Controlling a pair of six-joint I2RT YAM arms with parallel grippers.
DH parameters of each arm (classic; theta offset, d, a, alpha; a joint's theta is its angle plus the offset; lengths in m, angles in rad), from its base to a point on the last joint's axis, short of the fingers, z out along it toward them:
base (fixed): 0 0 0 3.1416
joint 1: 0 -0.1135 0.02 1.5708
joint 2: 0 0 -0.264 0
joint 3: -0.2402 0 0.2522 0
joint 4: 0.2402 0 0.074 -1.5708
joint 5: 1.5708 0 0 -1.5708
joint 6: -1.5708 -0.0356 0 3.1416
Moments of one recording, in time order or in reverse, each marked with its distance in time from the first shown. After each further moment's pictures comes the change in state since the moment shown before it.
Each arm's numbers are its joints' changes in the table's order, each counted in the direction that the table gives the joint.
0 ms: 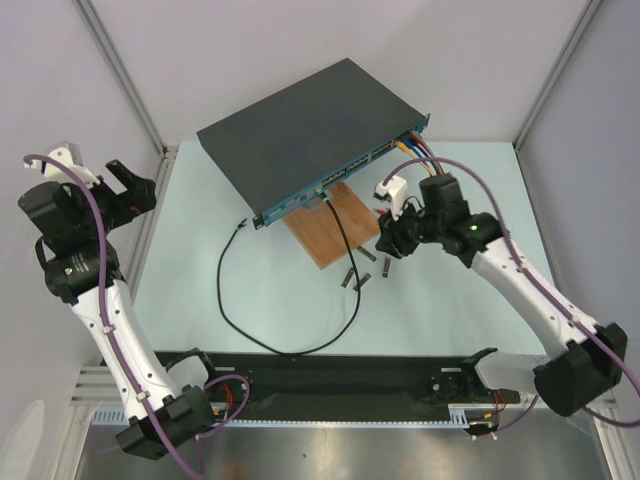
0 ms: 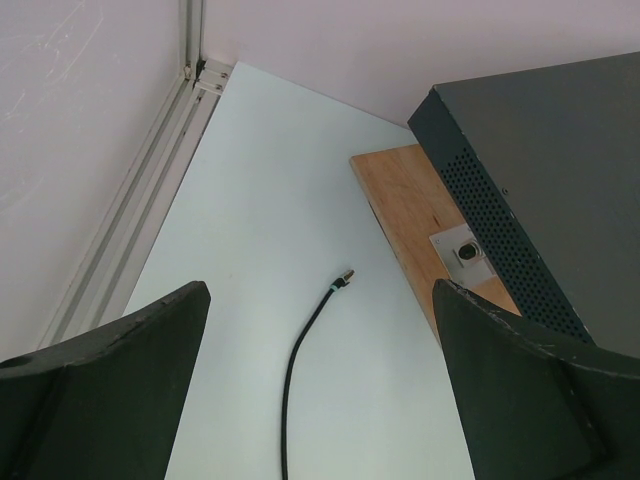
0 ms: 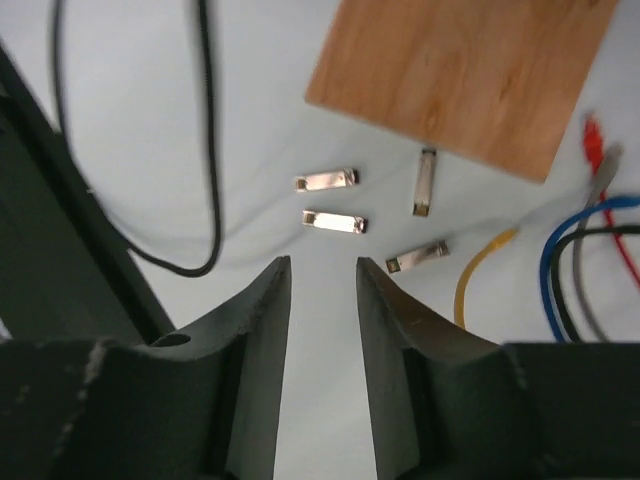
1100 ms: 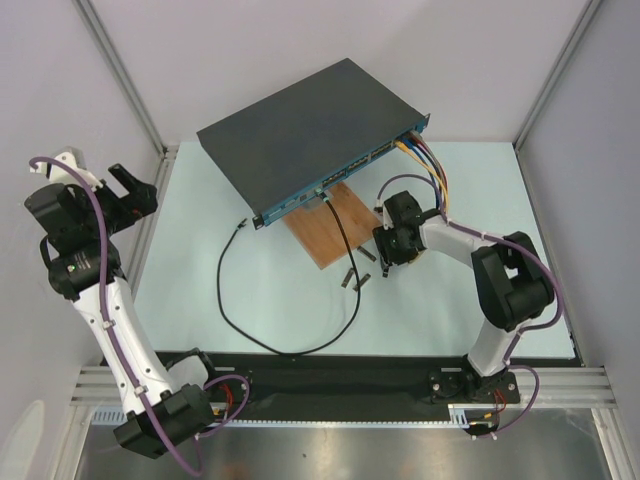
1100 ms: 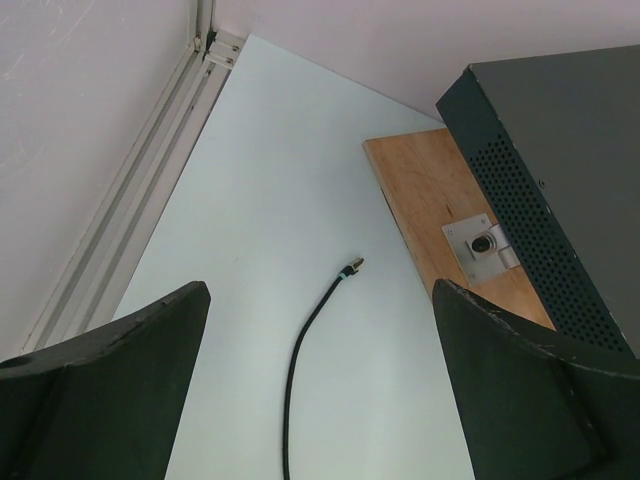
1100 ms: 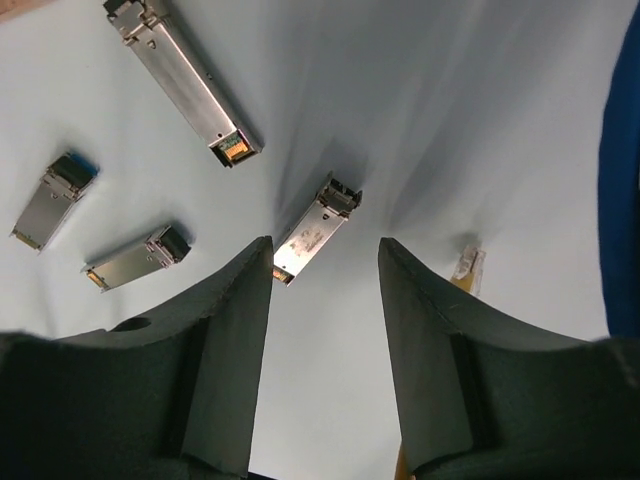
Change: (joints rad) left arm 0.000 0.009 0.046 -0.005 -0.027 0.007; right arm 0.016 0.545 0.133 -0.203 0.429 -0.410
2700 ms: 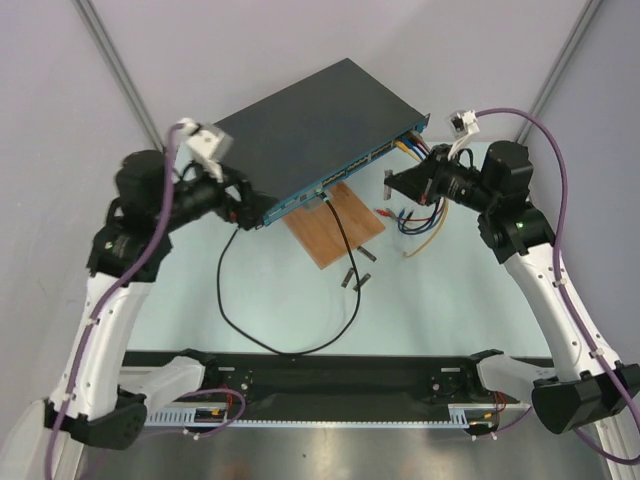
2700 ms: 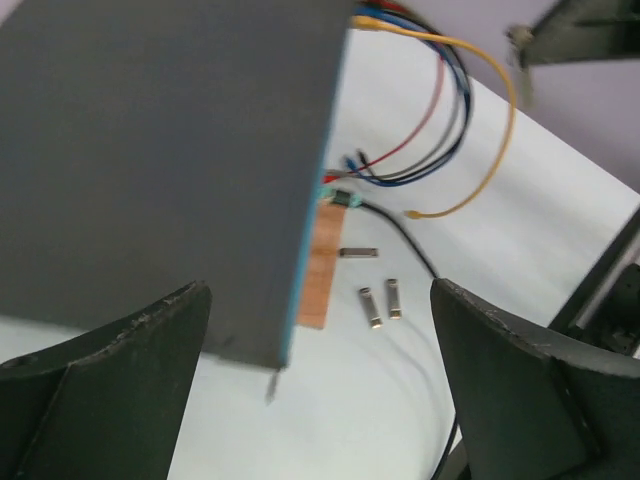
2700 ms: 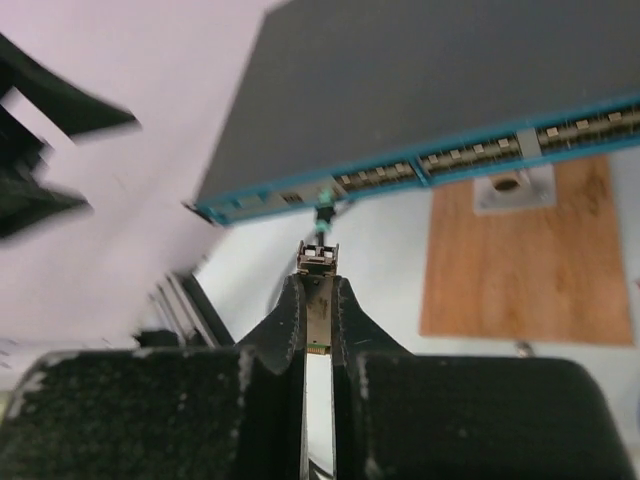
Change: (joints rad) left arm 0.819 0.063 -0.211 0.056 0.089 -0.209; right arm 0.166 -0.610 -0.206 -0.192 -0.579 -0.289
